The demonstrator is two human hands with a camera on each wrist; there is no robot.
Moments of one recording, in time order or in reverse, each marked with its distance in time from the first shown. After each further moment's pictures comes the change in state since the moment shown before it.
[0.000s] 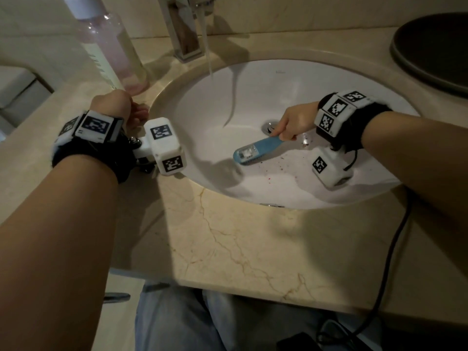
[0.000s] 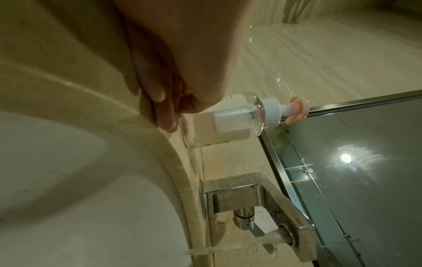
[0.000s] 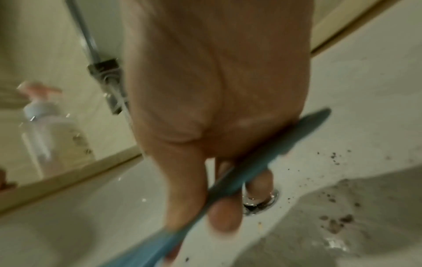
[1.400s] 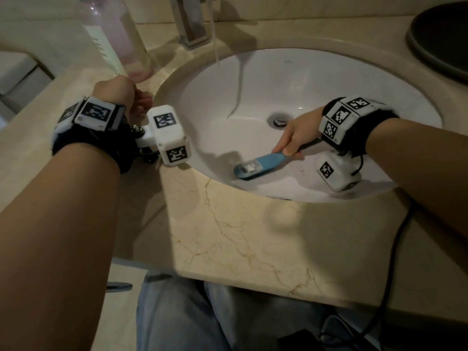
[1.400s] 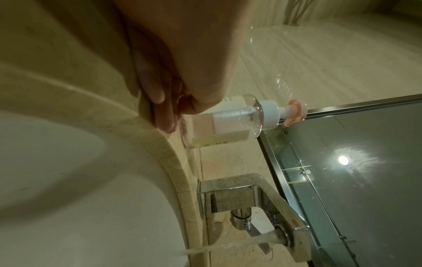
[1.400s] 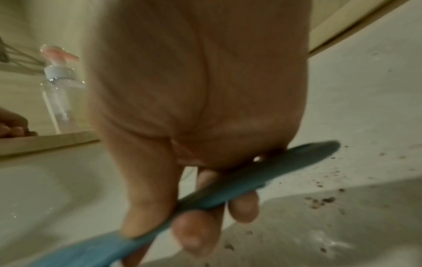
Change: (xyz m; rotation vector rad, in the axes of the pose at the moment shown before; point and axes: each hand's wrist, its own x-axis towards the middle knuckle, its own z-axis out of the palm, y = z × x) left_hand -0.032 0.004 0.006 0.114 0.110 0.046; right_hand 0.002 -0.004 0.022 0.102 -0.260 -0.023
